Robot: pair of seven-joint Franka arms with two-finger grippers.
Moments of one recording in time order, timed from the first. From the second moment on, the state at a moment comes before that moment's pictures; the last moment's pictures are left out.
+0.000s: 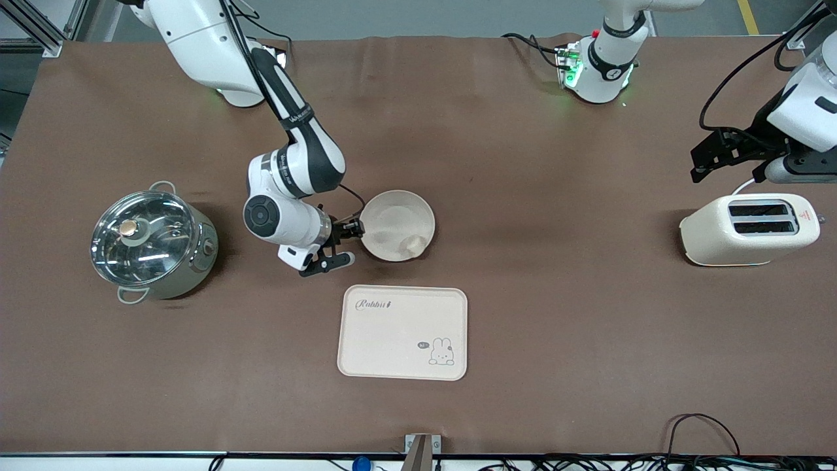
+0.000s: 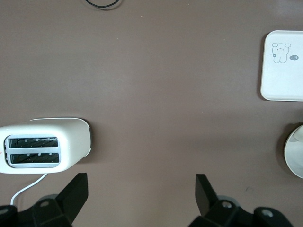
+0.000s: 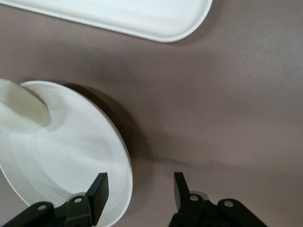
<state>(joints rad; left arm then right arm) -0.14 -0.01 0.00 -1.57 0.01 1.63 -0.11 0.58 0.54 -0.08 -1.87 0.49 2.27 -0.07</state>
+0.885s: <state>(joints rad) -0.05 0.04 0.03 -1.51 -0.02 1.63 0.10 0.62 0.56 -0.08 -1.89 0.53 2.28 -0.07</state>
